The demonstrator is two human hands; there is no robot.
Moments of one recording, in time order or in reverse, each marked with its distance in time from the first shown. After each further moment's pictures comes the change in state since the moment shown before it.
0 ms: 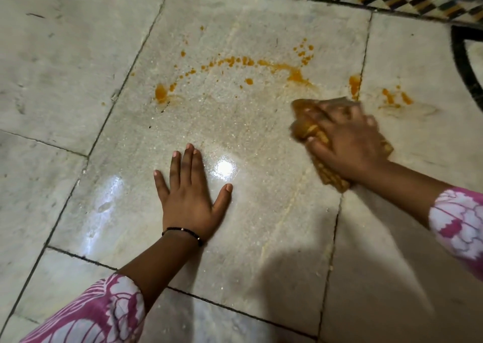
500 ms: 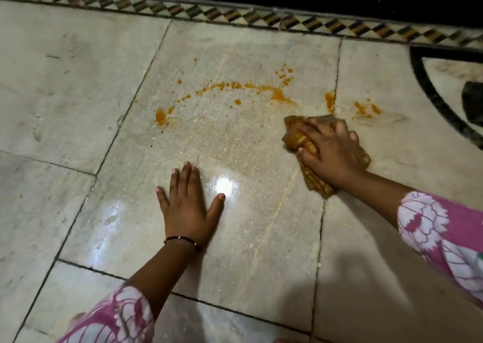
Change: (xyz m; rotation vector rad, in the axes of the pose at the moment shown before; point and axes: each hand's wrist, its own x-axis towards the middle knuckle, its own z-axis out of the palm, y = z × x) left_hand -0.005 0.000 -0.003 -0.089 0.036 -0.005; right_hand -0.011 0.004 -0.001 0.106 0.050 0.084
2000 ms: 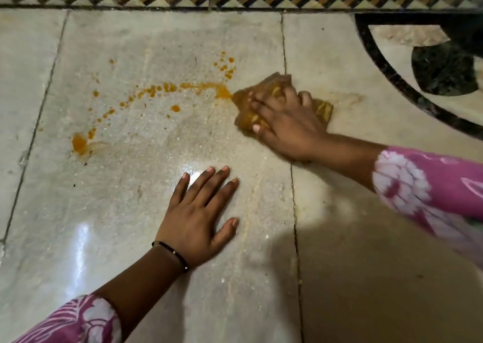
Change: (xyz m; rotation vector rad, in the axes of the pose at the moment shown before) left_hand 0.046 0.057 0.011 0.033 -0.152 0.777; right_hand 0.044 0.023 -0.009 -0.113 -0.087 -0.089
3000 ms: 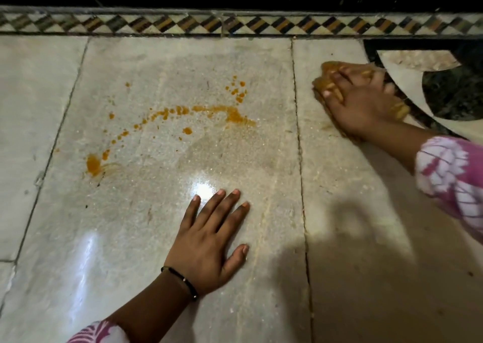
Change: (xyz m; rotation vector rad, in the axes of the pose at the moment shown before) left_hand 0.001 0.001 -0.002 0.004 -0.057 0.008; right_hand 0.023 0.116 -0.001 -0.034 0.038 0.510
